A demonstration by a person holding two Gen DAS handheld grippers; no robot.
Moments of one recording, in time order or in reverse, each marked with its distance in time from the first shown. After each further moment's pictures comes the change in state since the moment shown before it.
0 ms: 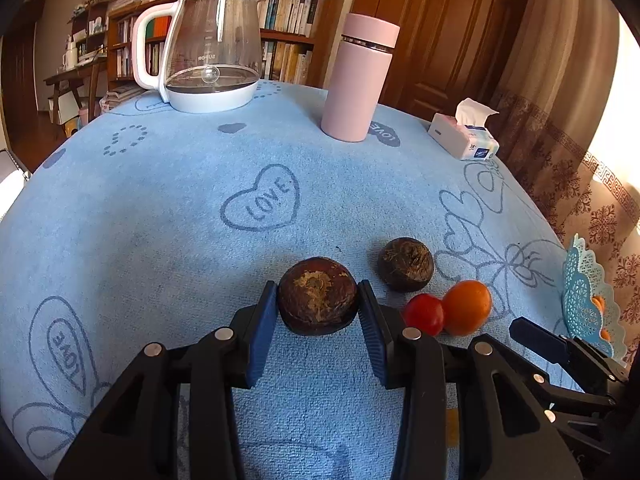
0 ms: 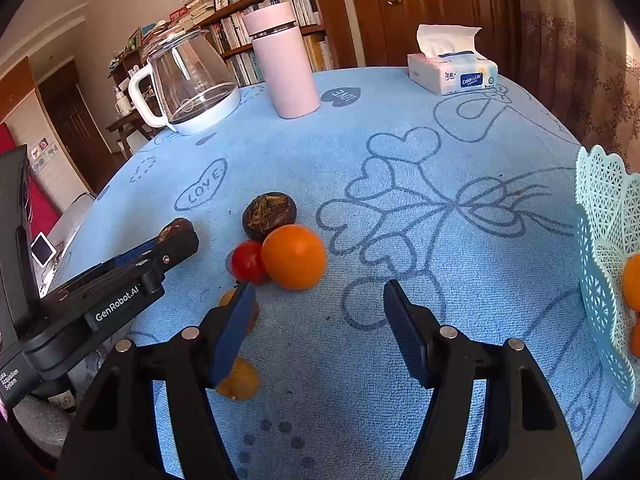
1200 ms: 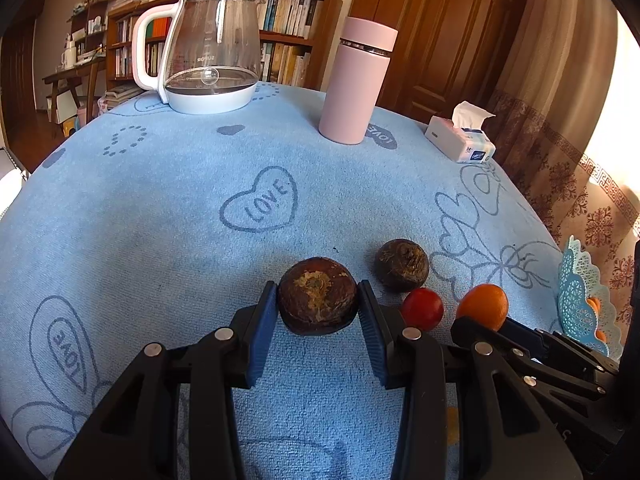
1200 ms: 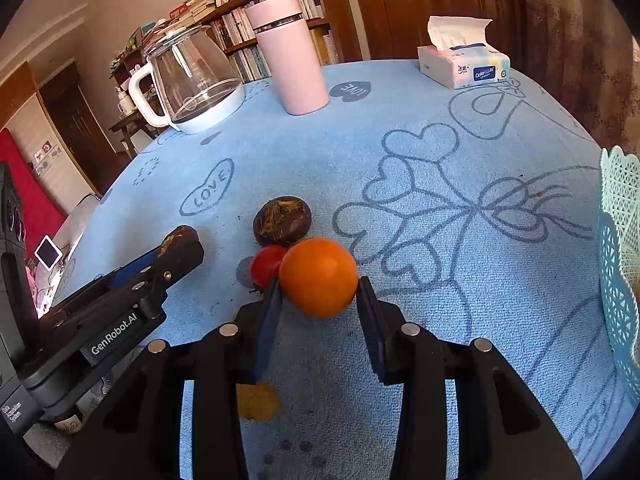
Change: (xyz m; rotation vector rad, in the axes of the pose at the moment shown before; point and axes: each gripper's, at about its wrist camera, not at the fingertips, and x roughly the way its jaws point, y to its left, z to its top) left arm -0.003 0.000 0.000 -0.003 -0.005 -0.012; right arm 0.008 0.005 0.006 0.023 0.012 0.020
